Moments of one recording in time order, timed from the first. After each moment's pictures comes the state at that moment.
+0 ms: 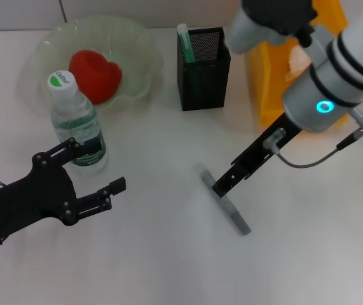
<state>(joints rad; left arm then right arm) -0.21 -2.07 0.97 0.52 1.50 1.60 -0.81 0.79 2.09 -1.52 -1.24 -2.44 -1.62 2.83</state>
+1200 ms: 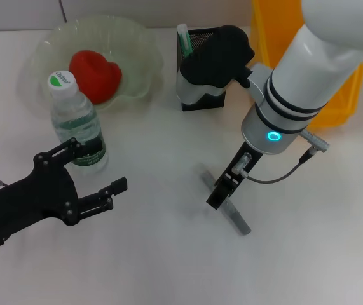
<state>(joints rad) -0.21 -2.07 0.97 0.51 1.50 1.60 -0.80 0.92 2.09 -1.81 -0.99 -2.46 -1.38 2.88</state>
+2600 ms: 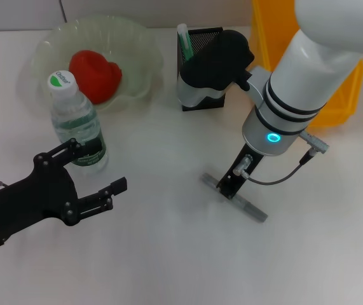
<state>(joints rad) -0.21 -2.07 0.97 0.51 1.50 1.60 -0.80 0.95 2.09 -1.82 -0.93 -2.45 -1.37 2.88</state>
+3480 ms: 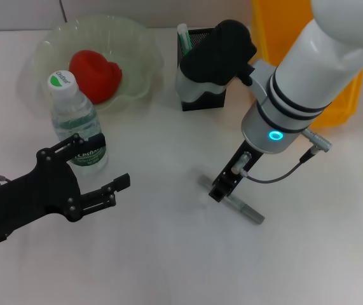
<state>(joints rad) -0.23 -2.07 0.97 0.51 1.50 1.60 -0.80 0.88 2.09 -1.80 -1.09 -2.47 -1.42 2.89</state>
